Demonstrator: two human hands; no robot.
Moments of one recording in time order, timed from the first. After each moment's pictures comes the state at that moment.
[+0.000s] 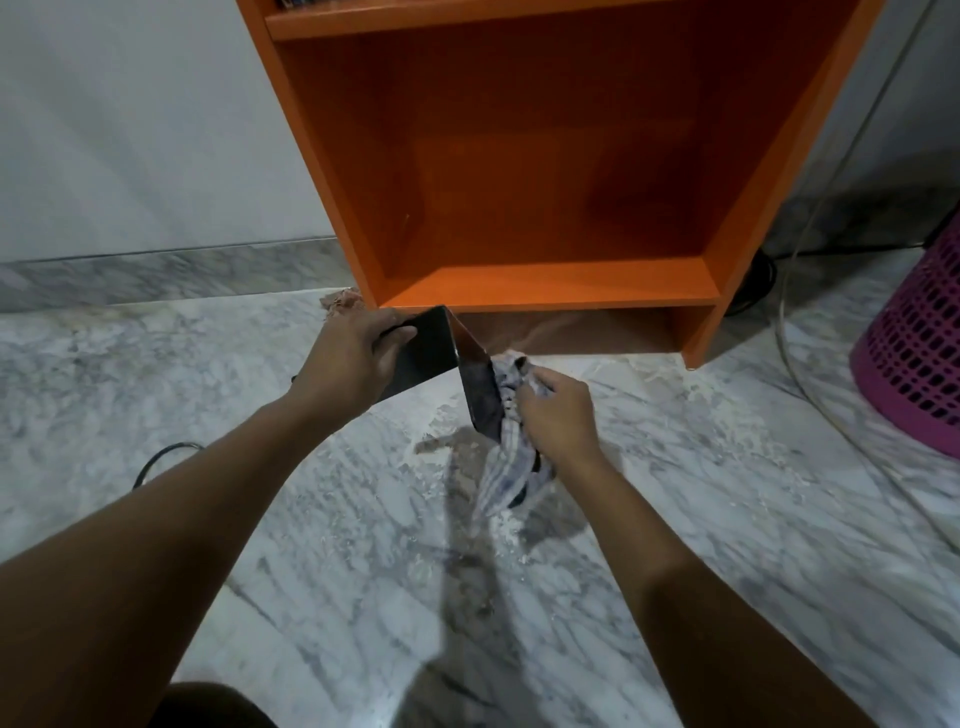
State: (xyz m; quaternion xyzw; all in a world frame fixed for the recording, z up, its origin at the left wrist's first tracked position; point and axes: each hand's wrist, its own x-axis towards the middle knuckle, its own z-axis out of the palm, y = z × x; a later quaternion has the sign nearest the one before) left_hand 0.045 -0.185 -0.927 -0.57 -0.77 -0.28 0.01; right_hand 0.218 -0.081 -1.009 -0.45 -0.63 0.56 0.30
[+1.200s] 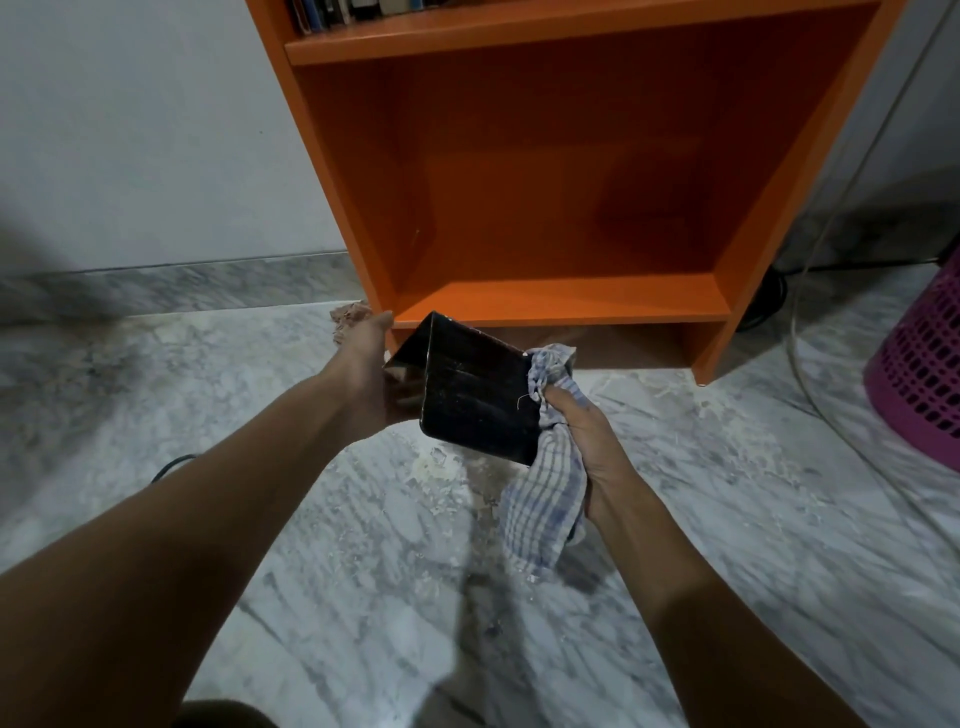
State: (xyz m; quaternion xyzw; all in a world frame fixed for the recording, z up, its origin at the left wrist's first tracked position) left_hand 0.049 -0.166 -0.915 -0.07 -0.68 -0.54 -0.49; right_hand 0.224 -0.073 -1.020 -0.36 -0.31 0.83 0.30
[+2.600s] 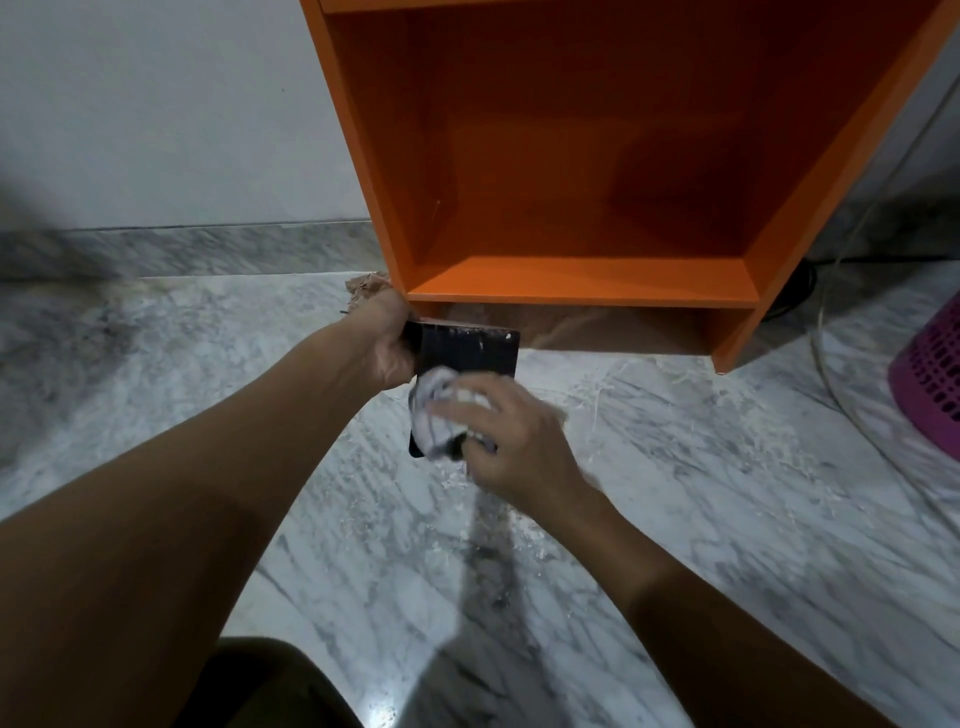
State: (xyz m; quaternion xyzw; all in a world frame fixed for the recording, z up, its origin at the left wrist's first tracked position) left_hand 0.051 -0.162 -0.901 -0.09 -0.62 -0.60 -0.50; right_hand 0.197 -0.130 -1.009 -0.08 -0.89 0.23 0.40
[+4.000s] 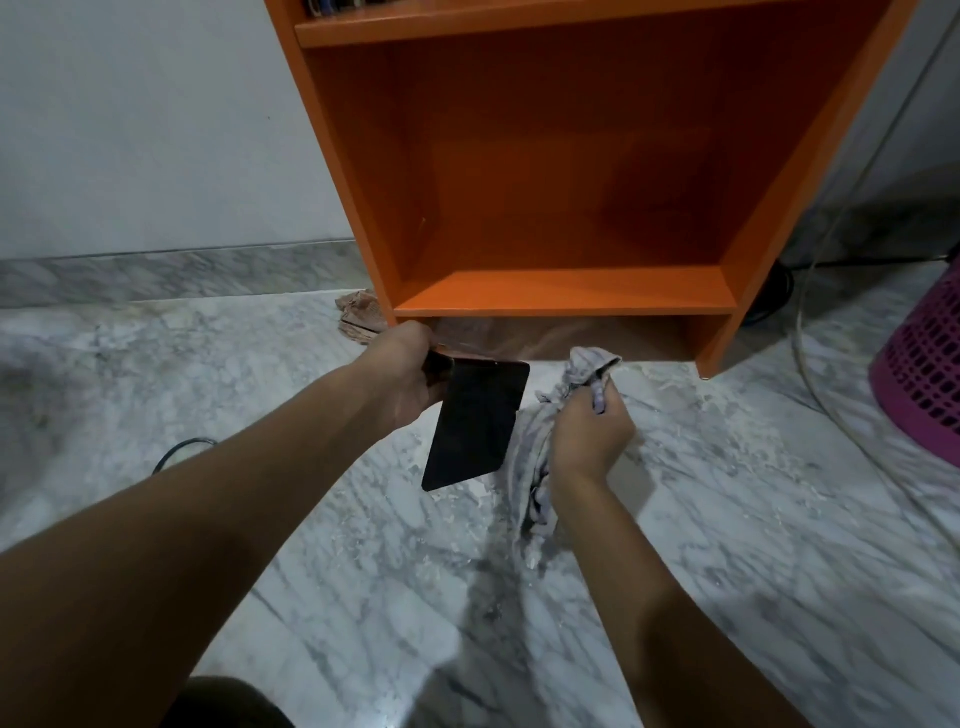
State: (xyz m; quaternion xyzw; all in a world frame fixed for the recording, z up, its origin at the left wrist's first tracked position) left_hand 0.079 -0.156 -0.914 -0.10 -0.67 -0.59 -0.45; right_hand 0.201 -0.091 -1.020 -0.57 -0.35 0.55 0.50
